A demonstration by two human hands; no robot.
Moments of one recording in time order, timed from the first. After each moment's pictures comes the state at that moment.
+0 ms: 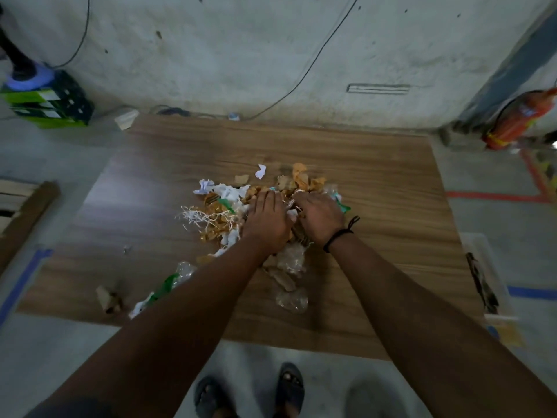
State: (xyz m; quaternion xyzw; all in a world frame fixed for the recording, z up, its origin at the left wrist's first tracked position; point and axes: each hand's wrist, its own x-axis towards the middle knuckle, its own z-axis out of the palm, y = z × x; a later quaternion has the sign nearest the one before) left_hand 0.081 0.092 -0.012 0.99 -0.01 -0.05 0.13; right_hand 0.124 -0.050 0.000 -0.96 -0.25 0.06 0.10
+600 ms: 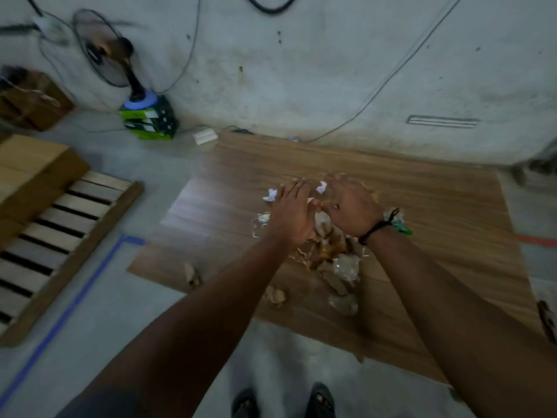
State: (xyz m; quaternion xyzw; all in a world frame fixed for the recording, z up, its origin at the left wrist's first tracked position) left_hand 0.029 0.156 0.079 0.95 0.00 0.18 0.24; right_hand 0.099 0.012 0.096 -0.93 -0.29 0.02 0.20
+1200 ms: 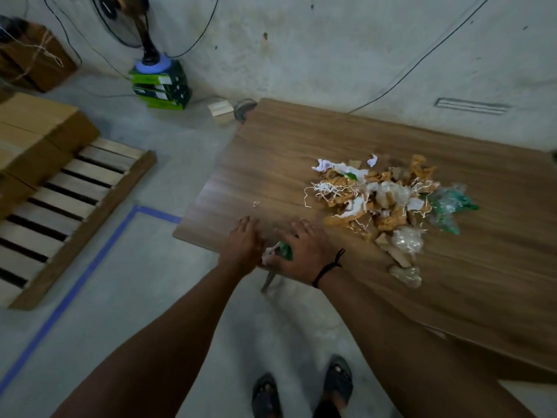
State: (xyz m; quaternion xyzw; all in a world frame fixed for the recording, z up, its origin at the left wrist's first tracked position) left_hand -0.132 0.346 -0.039 0.95 0.17 -0.04 0.25; right_hand -0.075 0.176 -0.014 -0.92 -0.35 0.14 0.08
